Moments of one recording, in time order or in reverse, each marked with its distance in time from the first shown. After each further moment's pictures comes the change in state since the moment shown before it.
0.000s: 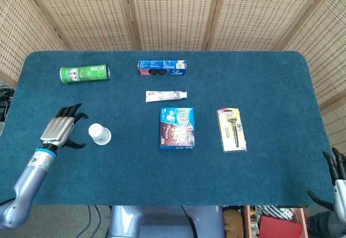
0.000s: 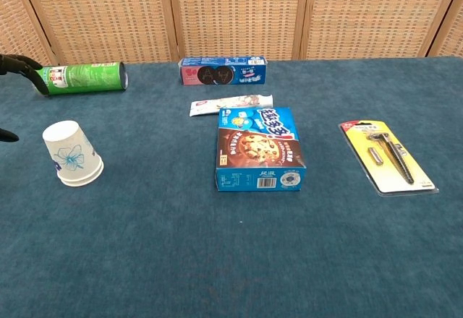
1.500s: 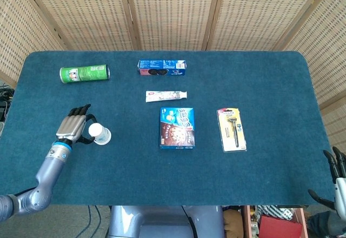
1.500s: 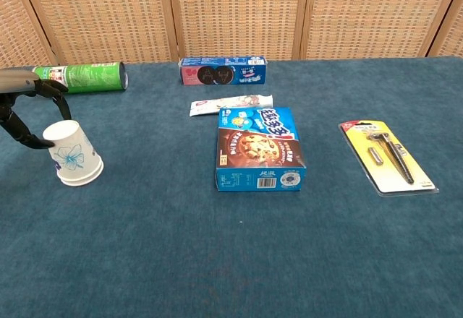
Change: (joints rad) left arm -0.136 -0.153 0.043 0.139 -0.194 0.001 0.079; right arm 0.011 0.002 0.005 0.007 0.027 -0.024 0.019
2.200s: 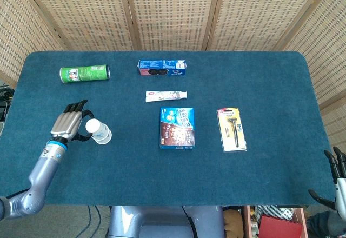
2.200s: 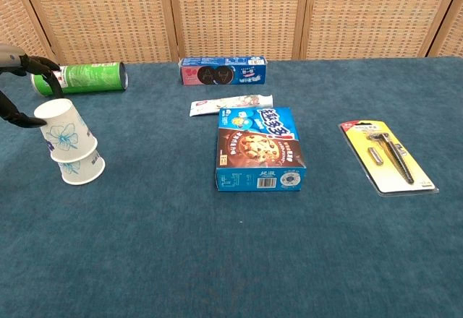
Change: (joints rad) left arm 0.011 0.100 -0.017 -0.108 0.034 0.037 -0.050; right arm -0.003 0.004 -0.001 -0.003 -0.004 0.008 0.007
